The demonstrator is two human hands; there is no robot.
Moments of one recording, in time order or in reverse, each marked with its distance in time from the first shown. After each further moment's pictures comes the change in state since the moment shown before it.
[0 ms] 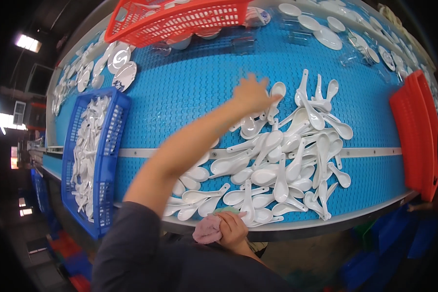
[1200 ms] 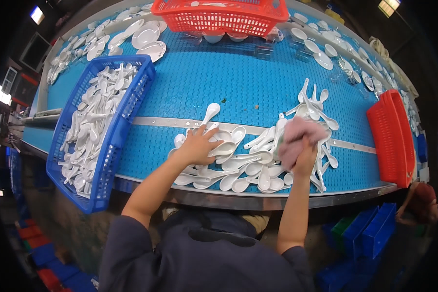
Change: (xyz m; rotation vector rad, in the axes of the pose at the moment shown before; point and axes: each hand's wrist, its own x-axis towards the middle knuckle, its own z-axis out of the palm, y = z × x) left_hand -0.256 -0.177 0.034 0.265 -0.127 0.294; right_hand 0.108 0.014 -0.075 0.785 0.427 0.442
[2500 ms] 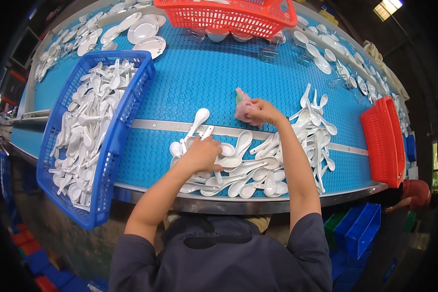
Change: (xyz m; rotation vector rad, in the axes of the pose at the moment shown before) left_hand -0.001 -0.019 0.009 -0.253 0.131 0.122; right_hand 0.130 0.105 0.088 -0.827 -0.795 0.420
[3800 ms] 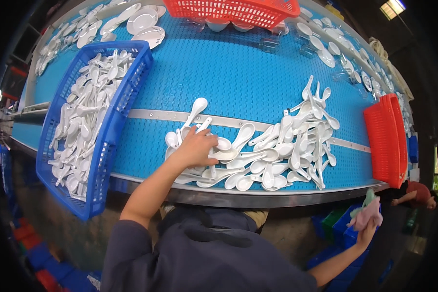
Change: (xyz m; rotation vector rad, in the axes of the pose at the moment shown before) left_hand -0.015 0.001 0.002 -0.073 0.020 -0.052; right_hand -0.515 0.126 -0.123 0.443 0.994 -0.070
